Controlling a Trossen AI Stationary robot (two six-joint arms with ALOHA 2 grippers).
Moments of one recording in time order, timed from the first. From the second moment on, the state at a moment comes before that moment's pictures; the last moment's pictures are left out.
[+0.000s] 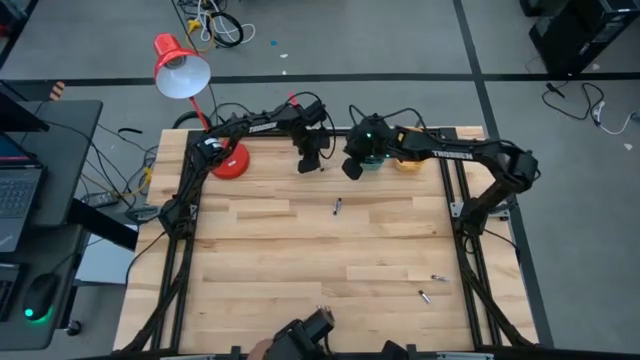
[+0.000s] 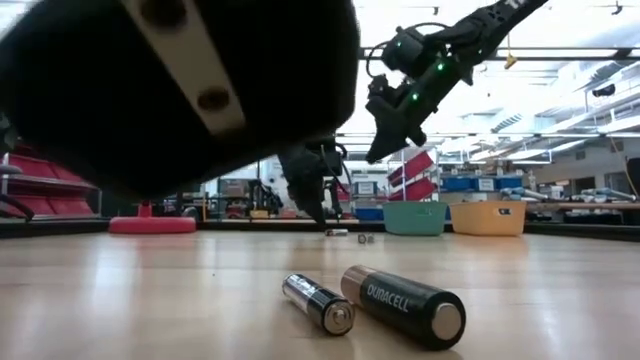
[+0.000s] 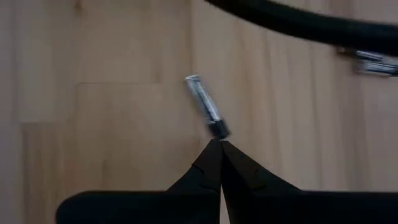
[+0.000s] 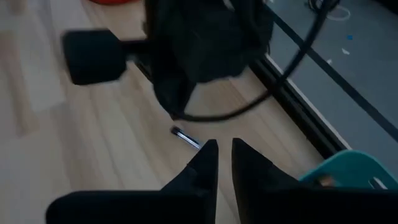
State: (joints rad) left arm 0.64 2.32 1.88 -0.89 0.48 0.59; right arm -0.50 1.59 1.06 -0.22 0.03 0.01
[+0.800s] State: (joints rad) left arm 0.64 2.33 1.87 -0.77 0.43 0.15; right arm -0.48 1.53 1.06 -0.37 0.04 0.05
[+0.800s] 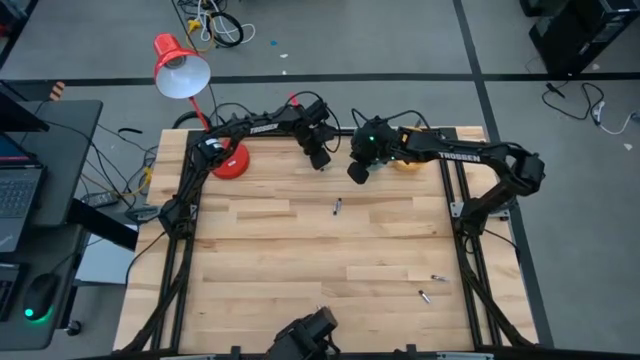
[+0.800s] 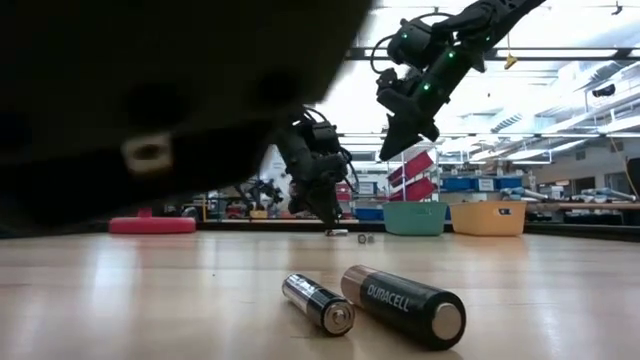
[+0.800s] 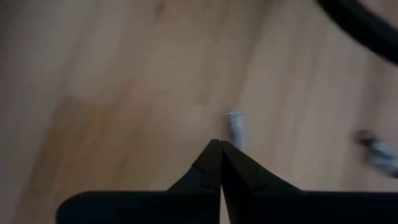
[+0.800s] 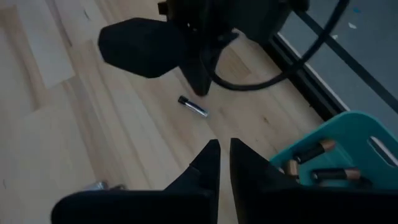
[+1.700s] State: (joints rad) left arm 0.50 2.33 1.90 -0.85 -0.14 0.72; right arm -0.41 1.36 0.99 -0.53 0.12 0.05
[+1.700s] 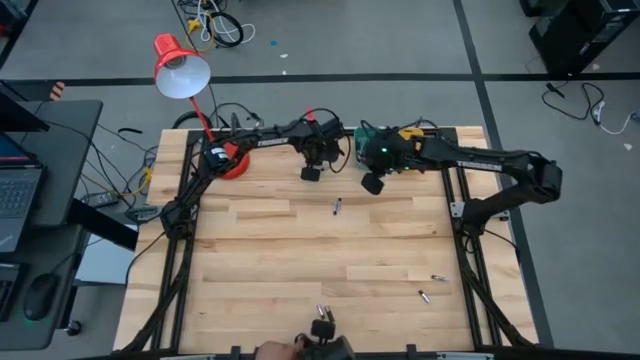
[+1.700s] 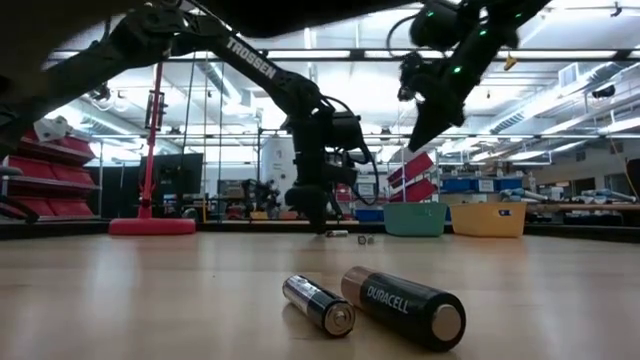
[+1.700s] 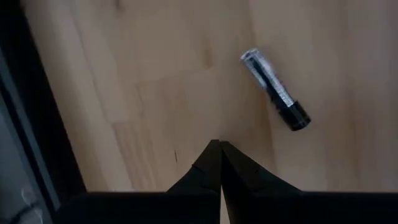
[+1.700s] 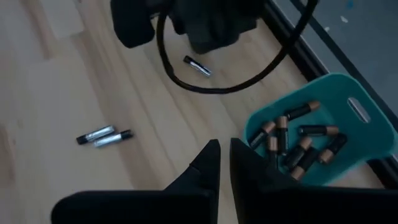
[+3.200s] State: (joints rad) left arm 0.64 2.23 1.90 -0.82 0.60 1.15; right arm -0.42 0.90 0.79 -0.61 0.12 0.19
